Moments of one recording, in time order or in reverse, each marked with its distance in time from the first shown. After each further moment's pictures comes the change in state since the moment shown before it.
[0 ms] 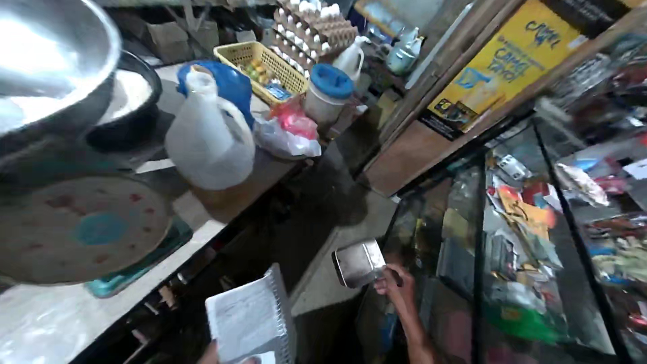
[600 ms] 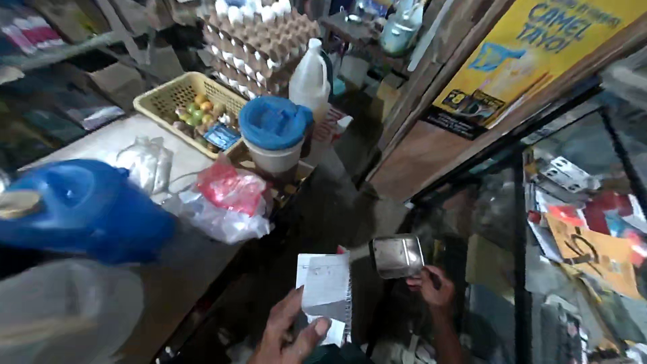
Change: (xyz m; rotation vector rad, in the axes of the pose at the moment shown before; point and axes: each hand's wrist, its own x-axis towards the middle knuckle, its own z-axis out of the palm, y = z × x) left_hand 0.312 -0.087 0.245 -0.094 -0.386 0.120; right_hand 0.295 -0.012 -0.076 0.146 0.271 -0.021
